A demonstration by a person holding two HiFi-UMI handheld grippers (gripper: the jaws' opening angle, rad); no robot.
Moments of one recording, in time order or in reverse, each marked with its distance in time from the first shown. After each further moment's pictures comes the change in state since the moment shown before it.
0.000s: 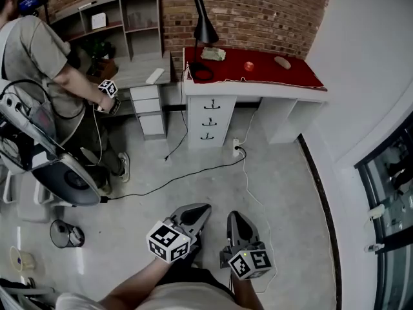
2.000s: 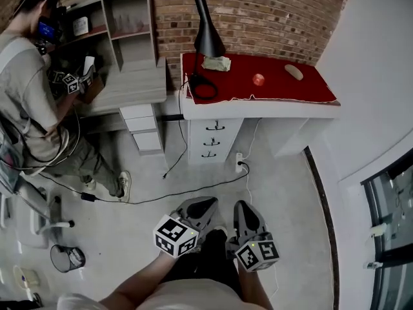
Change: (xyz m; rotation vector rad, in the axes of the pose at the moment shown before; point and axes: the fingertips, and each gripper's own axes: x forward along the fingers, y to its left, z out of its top) left arm 0.134 0.184 0.081 -0.005 0.018 -0.019; right arm 0.235 -0.066 0.055 -0.009 -0.010 -0.013
